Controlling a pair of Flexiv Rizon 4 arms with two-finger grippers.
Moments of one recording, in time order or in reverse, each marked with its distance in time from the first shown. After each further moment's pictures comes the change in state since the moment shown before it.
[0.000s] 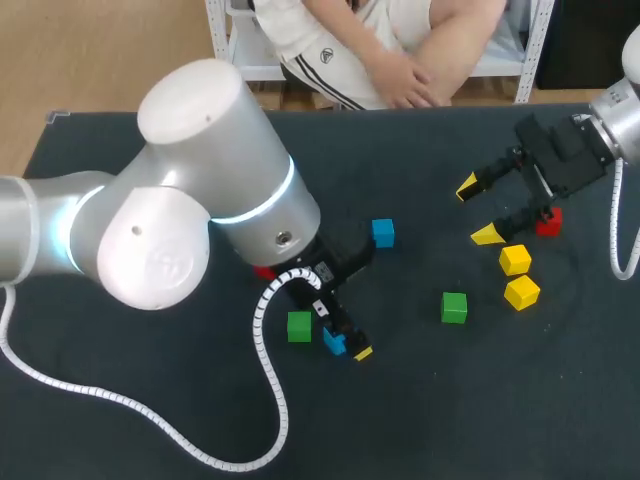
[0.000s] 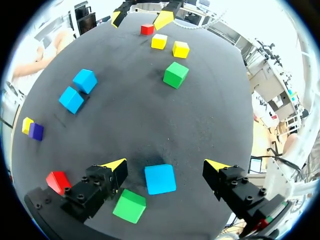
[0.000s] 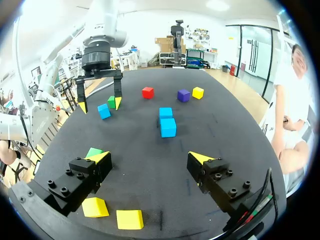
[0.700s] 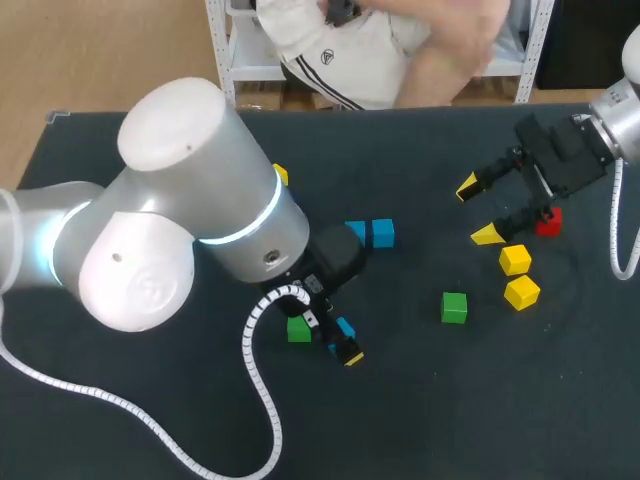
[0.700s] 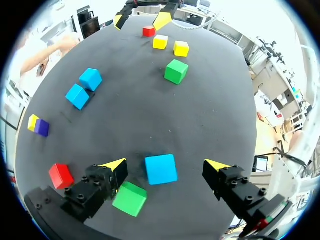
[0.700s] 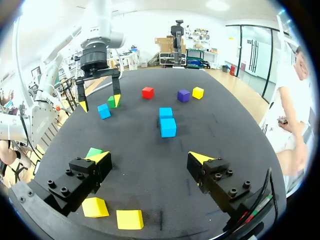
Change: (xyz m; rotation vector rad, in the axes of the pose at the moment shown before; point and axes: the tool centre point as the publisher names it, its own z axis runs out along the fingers) left arm 0.010 0.003 -0.002 -0.050 -0.030 0.031; right arm 0.000 0.000 0.000 0.000 0.000 0.000
